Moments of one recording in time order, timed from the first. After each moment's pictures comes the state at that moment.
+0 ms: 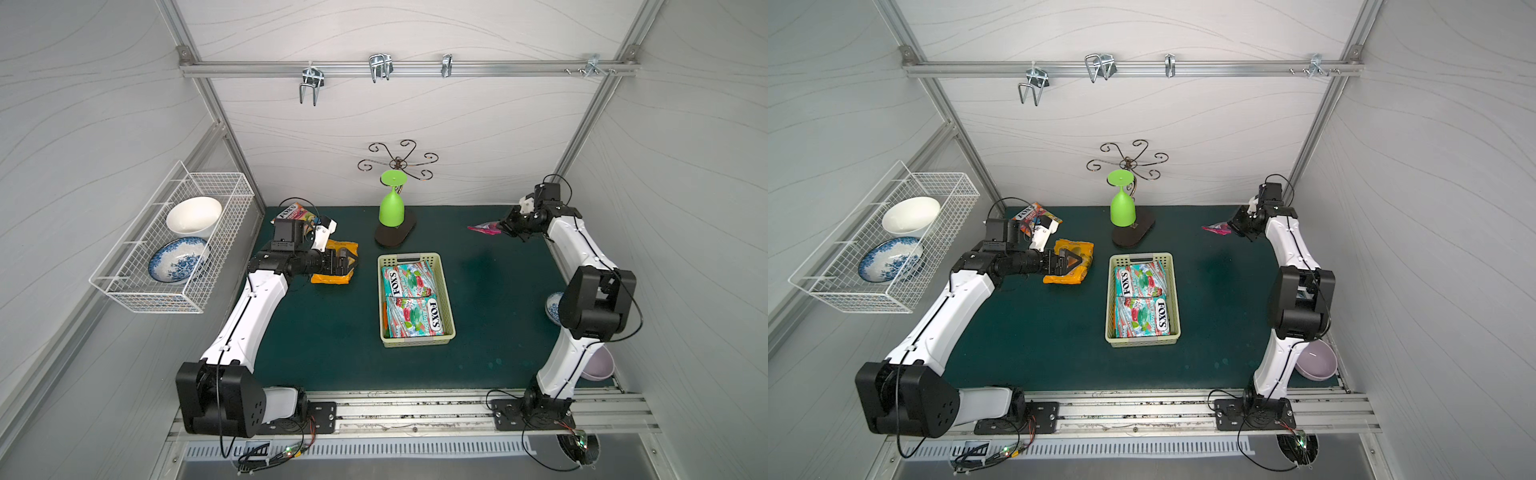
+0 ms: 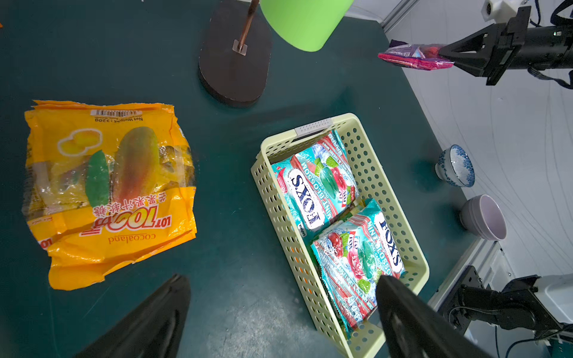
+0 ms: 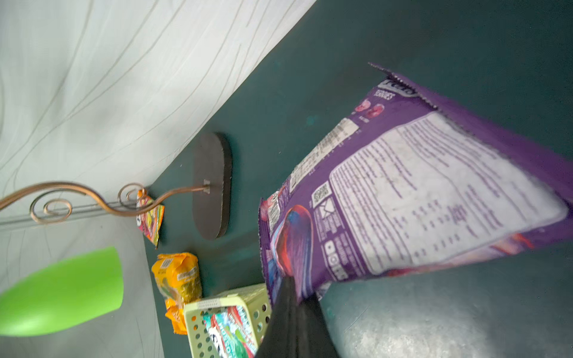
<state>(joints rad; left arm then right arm) -0.04 1.30 1.17 -0.71 0.59 -0.03 -0.02 1.86 1.67 -0.71 -0.47 0.54</state>
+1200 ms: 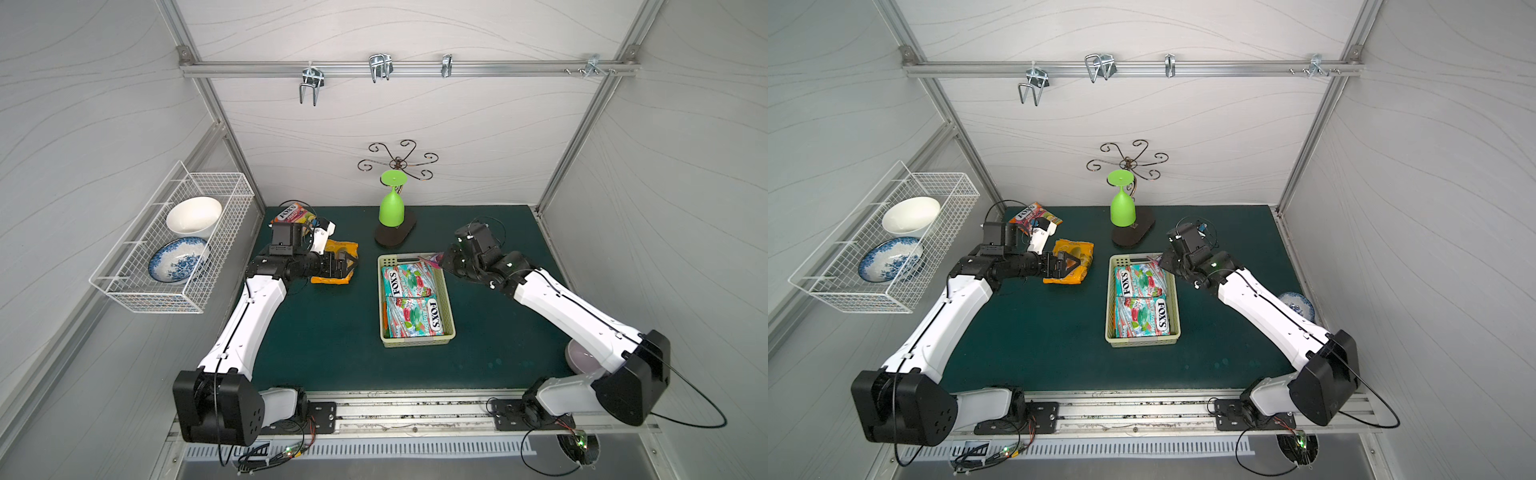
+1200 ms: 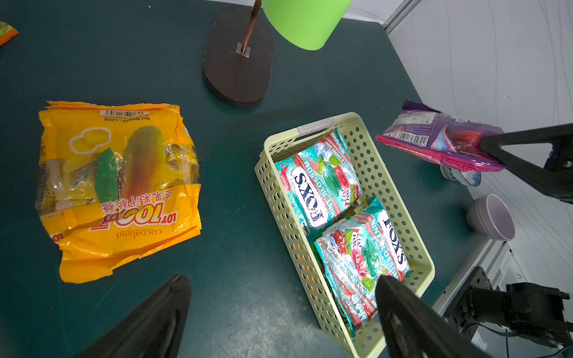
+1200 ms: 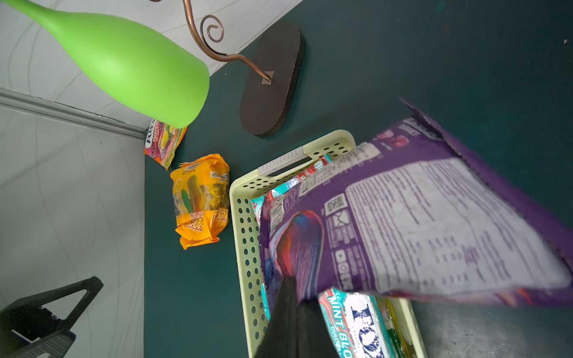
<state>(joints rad) -0.04 1.27 1.14 -0.71 0.57 -0.02 0.72 1.38 1.26 -0.62 0.16 0.94</state>
